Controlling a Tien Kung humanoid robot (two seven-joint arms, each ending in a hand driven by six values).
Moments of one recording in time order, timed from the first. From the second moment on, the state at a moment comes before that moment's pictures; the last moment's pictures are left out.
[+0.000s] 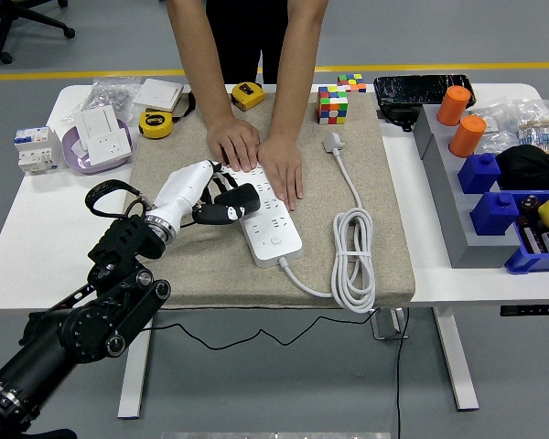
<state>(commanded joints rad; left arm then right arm) -0.47 0.00 -1.07 -0.98 2.05 0.21 0.06 0.08 -0.14 1.04 0.18 -1.42 0.02 -0.07</state>
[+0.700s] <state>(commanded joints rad) -0.35 0.00 -1.28 -1.03 2.26 0.22 0.08 0.07 -0.13 1.05 0.18 -1.42 0.02 -0.07</state>
